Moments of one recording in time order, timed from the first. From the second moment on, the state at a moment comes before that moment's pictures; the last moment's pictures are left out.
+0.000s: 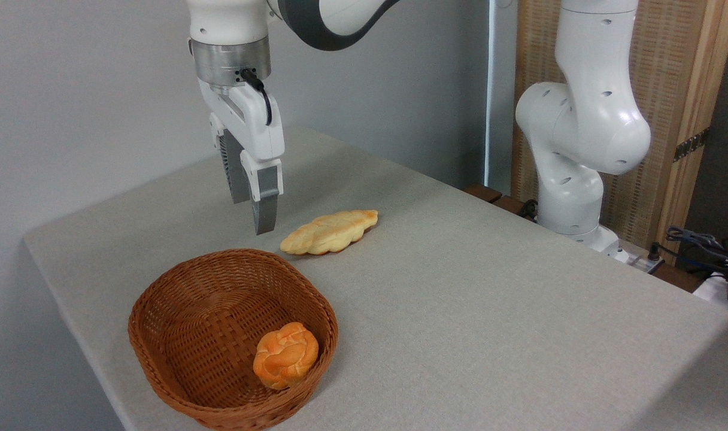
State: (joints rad) arm -0.22 -0.07 -0.01 -1.86 -0.11 1.91 0.73
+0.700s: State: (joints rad) arm -0.22 -0.07 -0.03 -1.86 0.00 1.91 0.72
